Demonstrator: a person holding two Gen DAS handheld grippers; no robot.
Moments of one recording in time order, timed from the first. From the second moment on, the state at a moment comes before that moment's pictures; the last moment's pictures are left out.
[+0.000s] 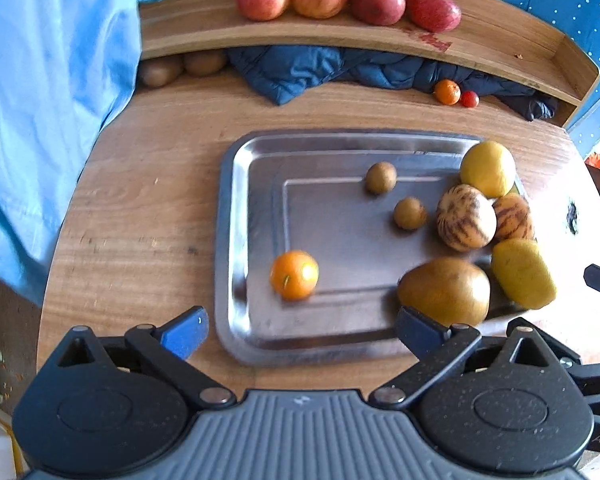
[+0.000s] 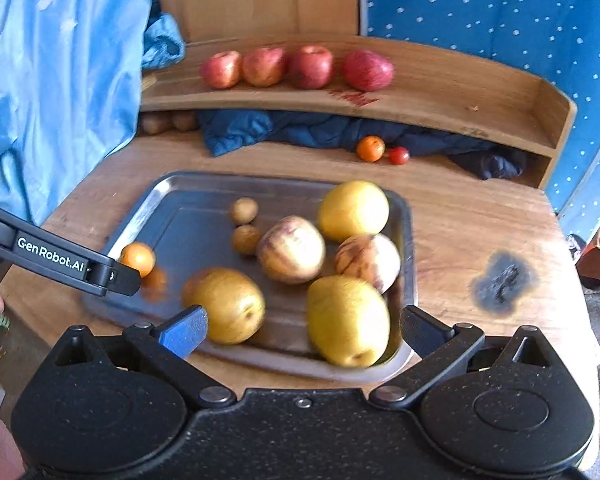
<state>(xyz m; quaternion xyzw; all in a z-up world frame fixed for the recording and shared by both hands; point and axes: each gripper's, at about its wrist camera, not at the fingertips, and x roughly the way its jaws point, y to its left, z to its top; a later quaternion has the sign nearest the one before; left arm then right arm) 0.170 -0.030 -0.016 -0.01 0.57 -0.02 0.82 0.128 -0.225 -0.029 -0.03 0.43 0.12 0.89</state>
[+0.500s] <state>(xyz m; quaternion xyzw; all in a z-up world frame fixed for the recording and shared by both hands) 0.259 -0.070 -0.024 0.03 0.57 -0.07 0.82 0.193 -0.270 -0.032 0.01 0.41 0.04 0.91</state>
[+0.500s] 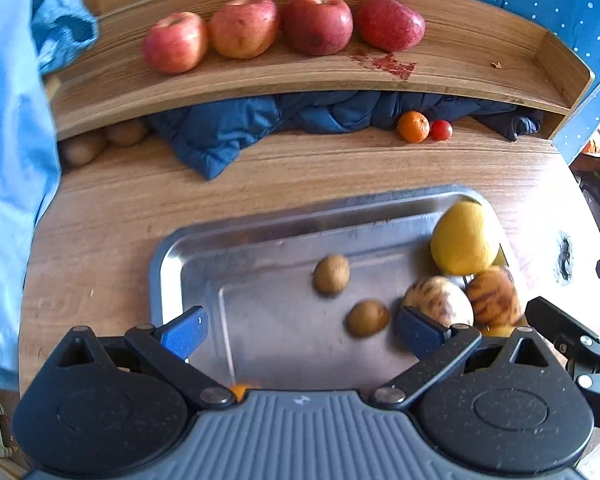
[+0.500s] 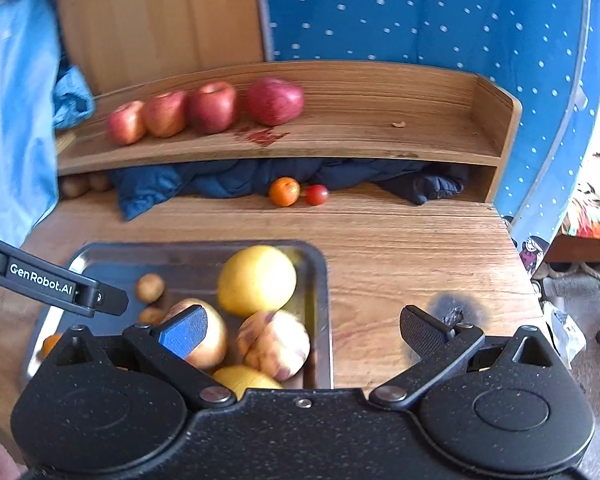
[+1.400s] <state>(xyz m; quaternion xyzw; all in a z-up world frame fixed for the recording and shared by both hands) 0.404 -0.130 -0.074 -0.05 0.58 -0.16 0.80 0.331 -0.284 -0.079 -0.08 0.41 0.04 0.91</state>
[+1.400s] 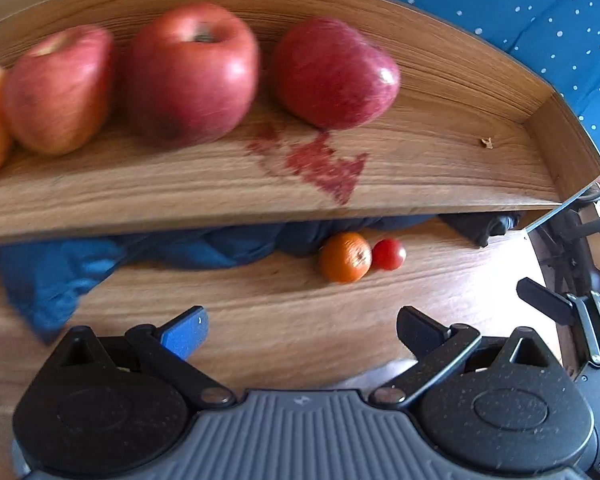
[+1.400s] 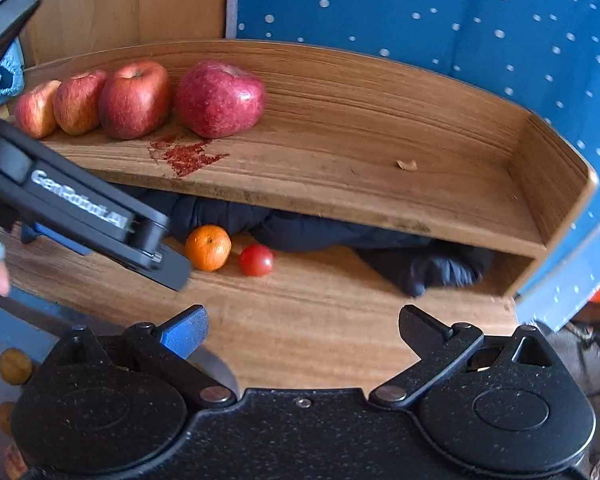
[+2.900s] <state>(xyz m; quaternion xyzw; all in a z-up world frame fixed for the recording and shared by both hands) 0.430 -0.144 -0.089 -0.08 0.54 -0.19 0.82 0.374 -0.265 -0.111 -0.08 0.42 0.10 0.90</state>
